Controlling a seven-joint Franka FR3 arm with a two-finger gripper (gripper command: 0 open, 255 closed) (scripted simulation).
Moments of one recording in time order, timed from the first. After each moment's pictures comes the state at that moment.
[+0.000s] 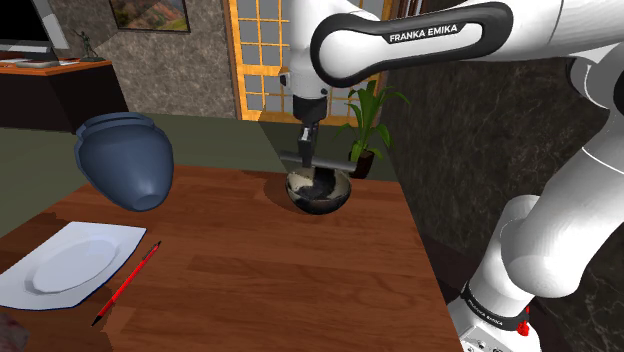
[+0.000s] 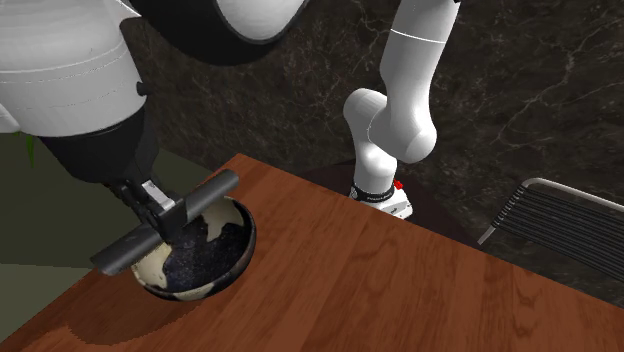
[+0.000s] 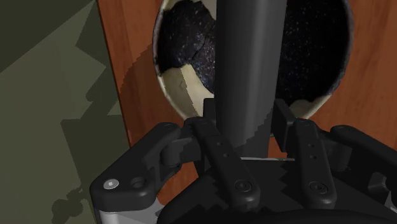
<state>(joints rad) 0.19 -0.20 0.20 -1.95 -0.04 1.78 -0.20</state>
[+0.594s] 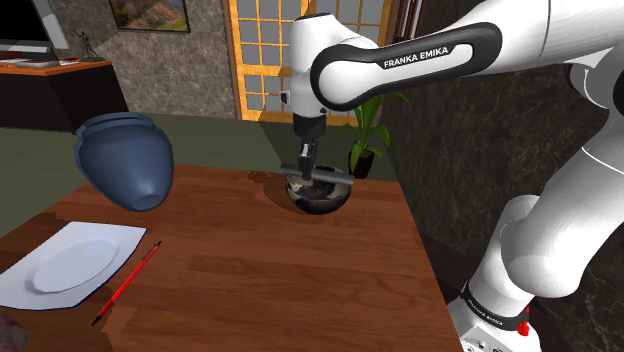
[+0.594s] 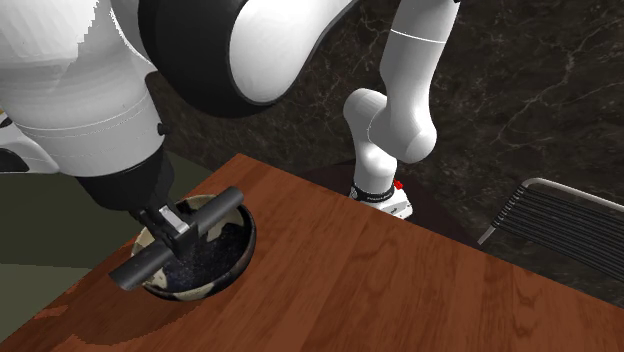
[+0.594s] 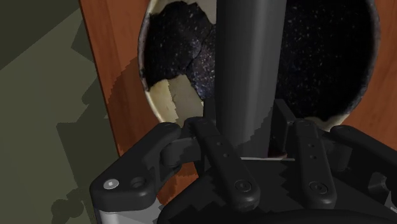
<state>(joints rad) 0.19 -0.19 0.20 -2.05 -0.04 1.88 -0.20</state>
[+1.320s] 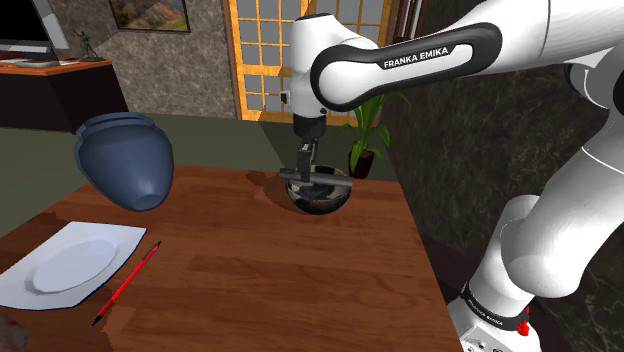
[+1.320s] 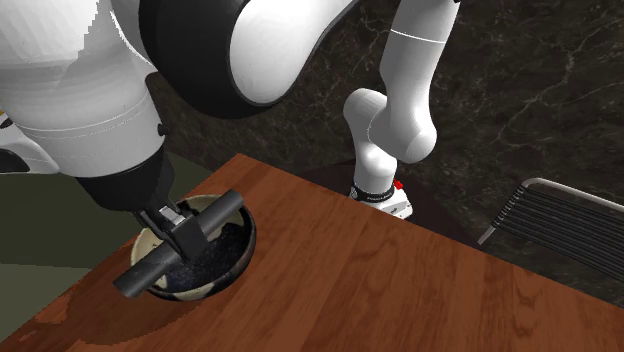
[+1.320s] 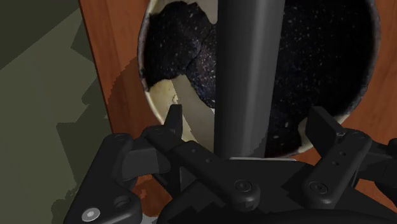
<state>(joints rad) 0.19 -0.19 0.20 -2.05 -0.04 1.88 -0.20</state>
